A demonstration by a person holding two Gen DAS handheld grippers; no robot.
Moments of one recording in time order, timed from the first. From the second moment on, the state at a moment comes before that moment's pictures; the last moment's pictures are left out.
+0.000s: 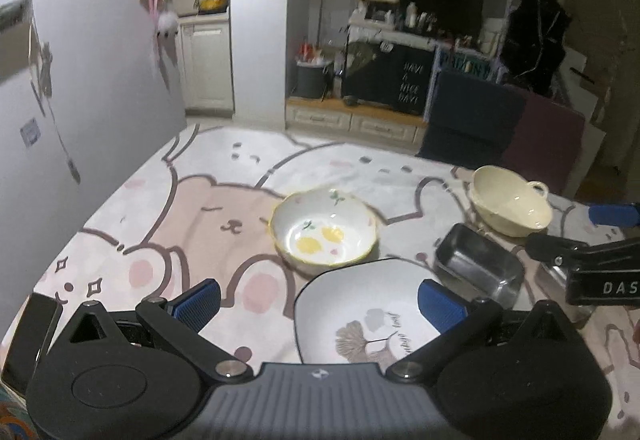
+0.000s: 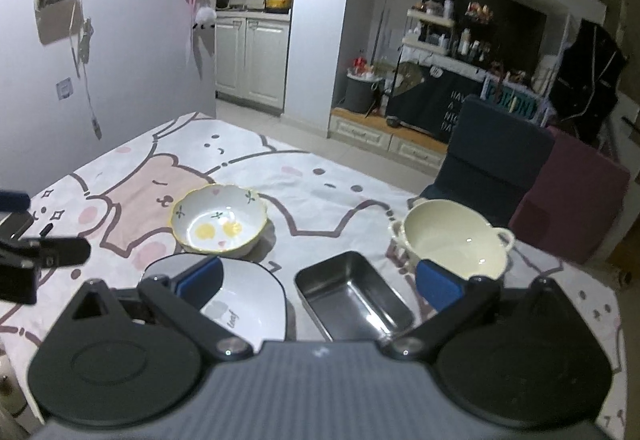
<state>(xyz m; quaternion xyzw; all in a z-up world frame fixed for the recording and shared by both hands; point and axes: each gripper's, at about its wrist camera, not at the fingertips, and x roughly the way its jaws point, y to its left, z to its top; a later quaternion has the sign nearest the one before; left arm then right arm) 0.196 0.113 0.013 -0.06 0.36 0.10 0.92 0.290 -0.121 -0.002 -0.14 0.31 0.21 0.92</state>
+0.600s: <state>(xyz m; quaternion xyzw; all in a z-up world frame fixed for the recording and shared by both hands) 0.245 0.152 -0.066 -0.12 0.47 0.07 0.87 0.336 -0.105 -0.070 -0.12 0.41 0.25 0.87</state>
